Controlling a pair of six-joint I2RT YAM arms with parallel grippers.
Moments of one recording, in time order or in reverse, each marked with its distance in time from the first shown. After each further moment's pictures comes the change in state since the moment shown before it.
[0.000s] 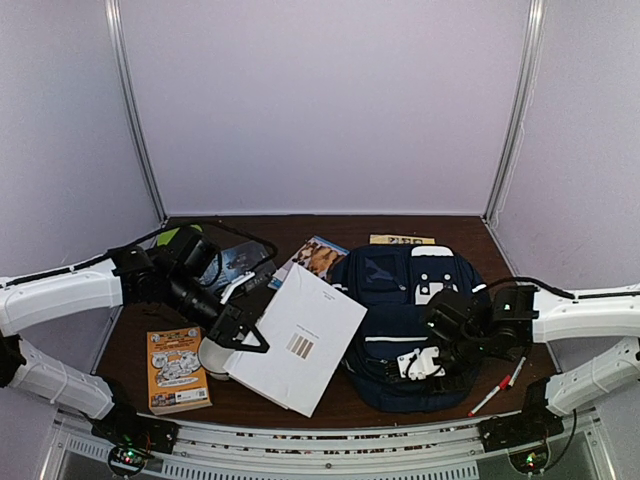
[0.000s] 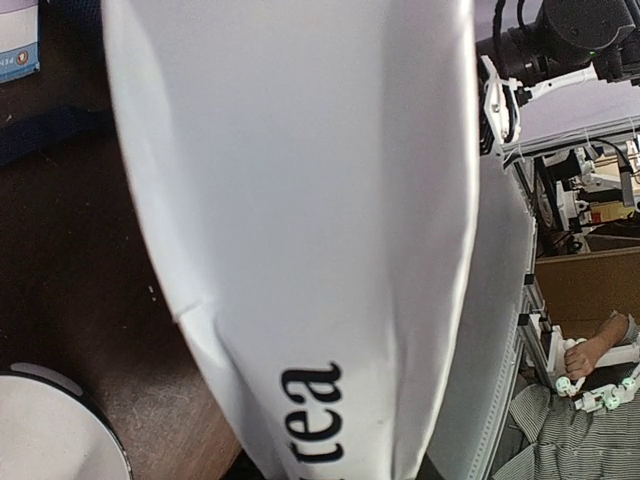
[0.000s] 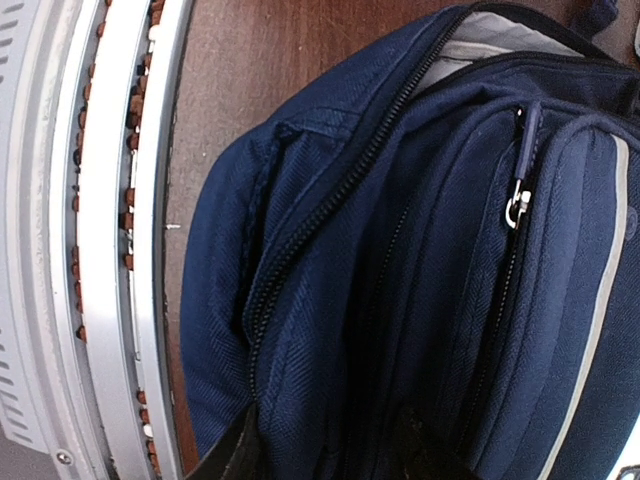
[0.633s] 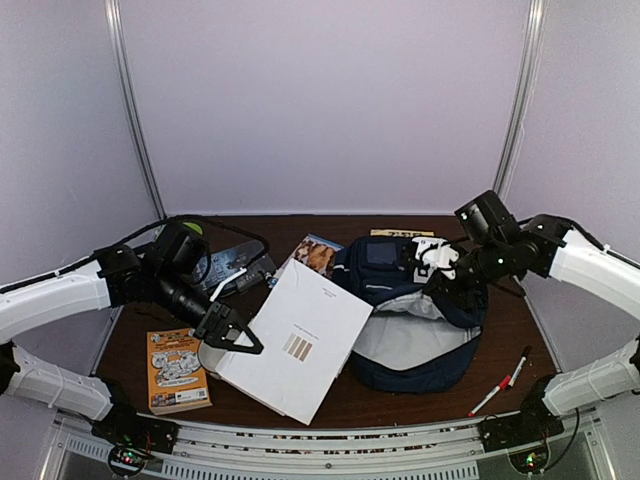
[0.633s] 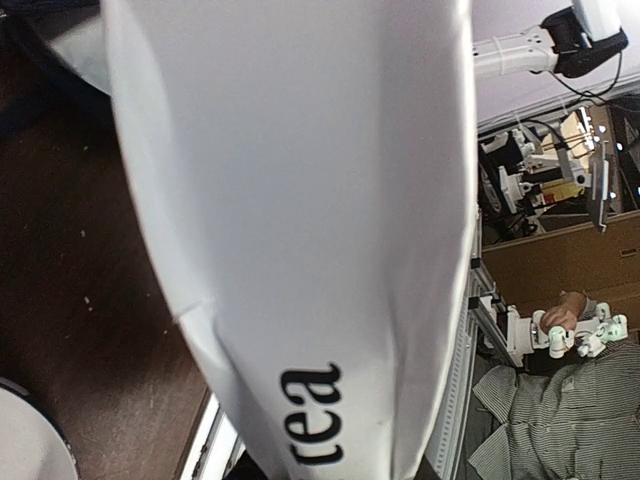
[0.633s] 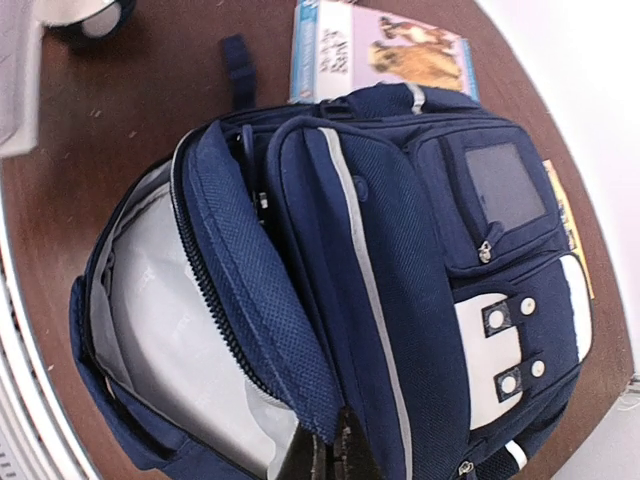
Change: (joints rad) left arm 0.006 -0.069 0.001 -0.022 0.125 0.000; right arm -0.396 0.015 0.353 -0.045 -0.052 0.066
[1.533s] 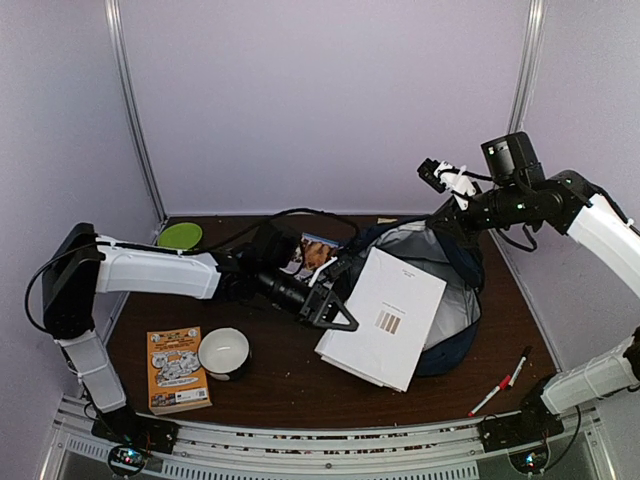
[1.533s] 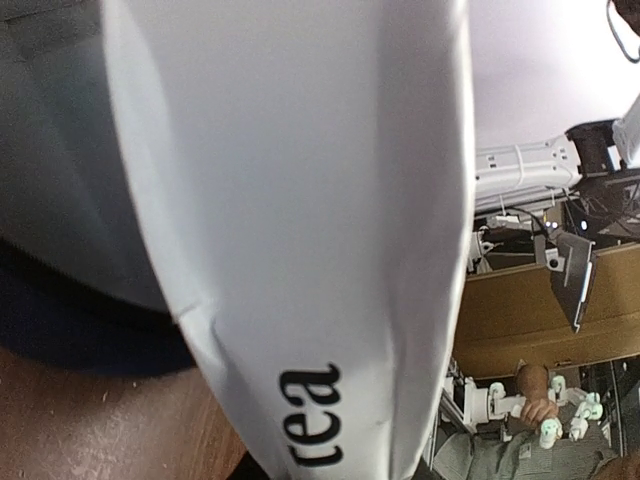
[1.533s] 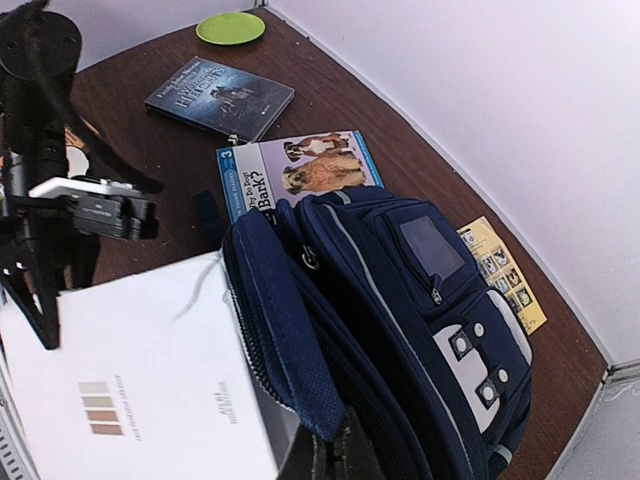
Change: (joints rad) left arm -0.150 0.608 0.259 0.645 0.037 -0.375; right arm -0.102 0.054 0.331 0.001 -0.053 0.204
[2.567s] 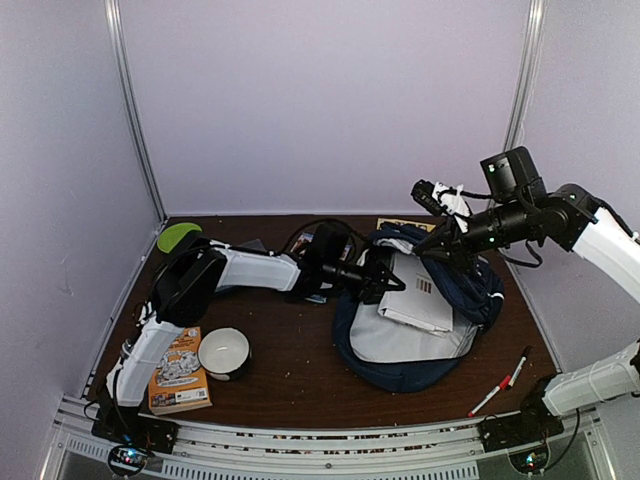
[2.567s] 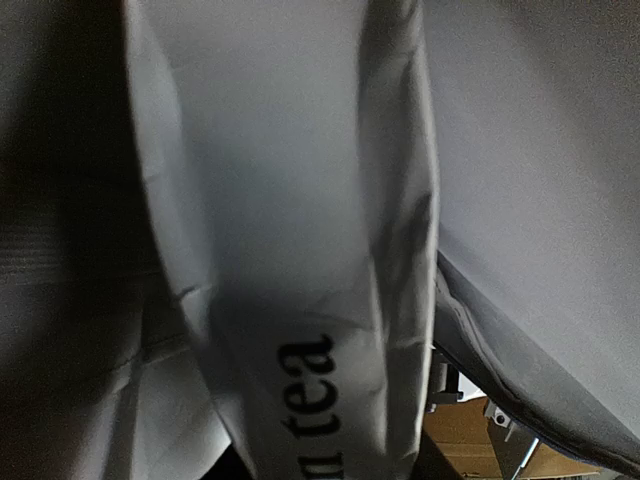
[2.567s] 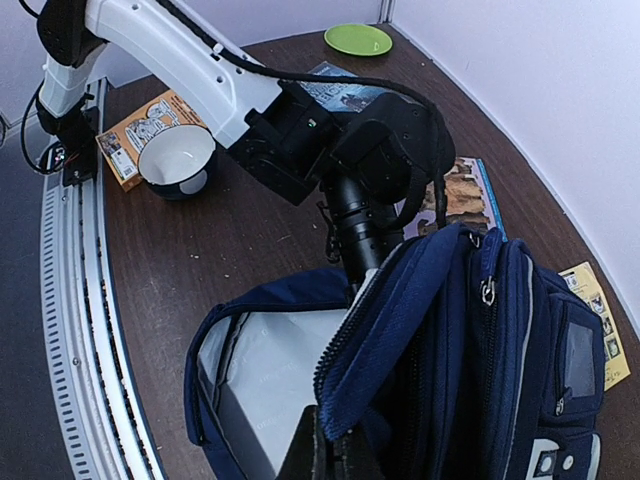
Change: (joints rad) left arm 0.052 0.671 0.629 0.267 -0.075 -0.524; right arm 0.067 -0.067 -0.090 -0.010 -0.232 -0.027
